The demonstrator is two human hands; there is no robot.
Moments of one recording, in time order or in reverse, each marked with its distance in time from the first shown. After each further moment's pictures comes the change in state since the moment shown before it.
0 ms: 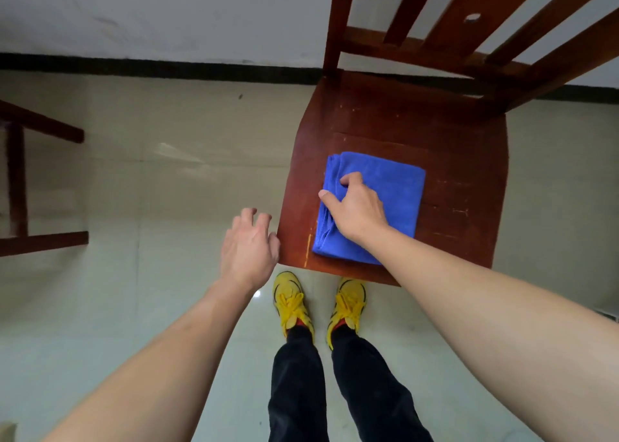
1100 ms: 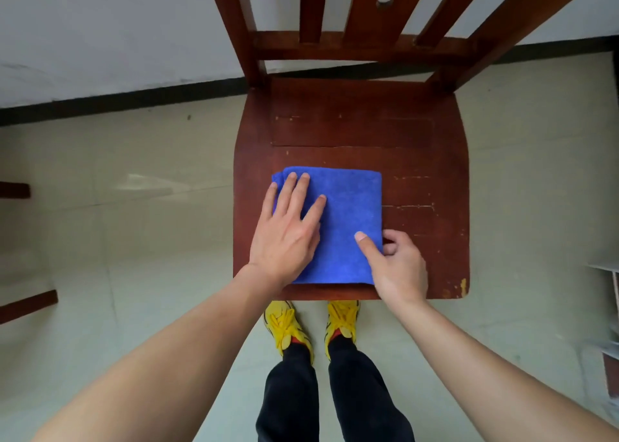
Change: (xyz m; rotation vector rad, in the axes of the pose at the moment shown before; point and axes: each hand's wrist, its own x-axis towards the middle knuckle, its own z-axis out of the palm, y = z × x) left_hand 0.063 0.104 0.033 0.314 0.201 0.700; right_hand -0.045 0.109 -0.019 0.372 0.315 0.403
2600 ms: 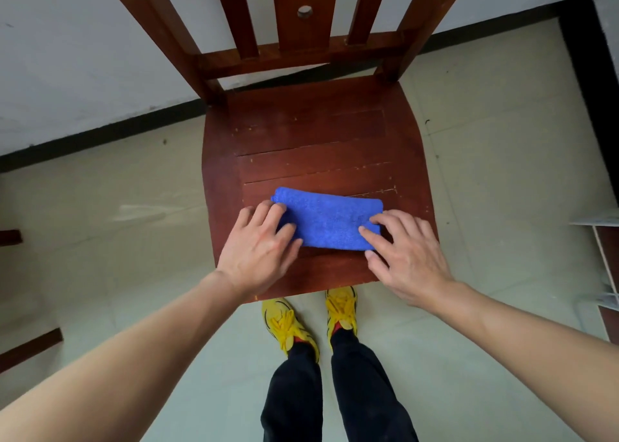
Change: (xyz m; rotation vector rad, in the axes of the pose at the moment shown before) left_hand -0.010 0.002 -0.037 0.054 -0.073 0.228; right_hand 0.012 0.053 -0.060 -0.678 0.122 -0.965
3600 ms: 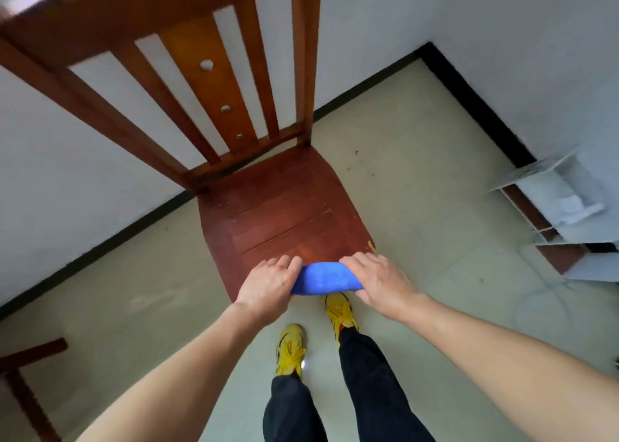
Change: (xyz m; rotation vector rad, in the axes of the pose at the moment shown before) left_hand -0.021 0.073 -0.155 0.010 -0.302 0.286; right_hand -0.090 -0.056 -0.154 0.208 -0.168 0.246
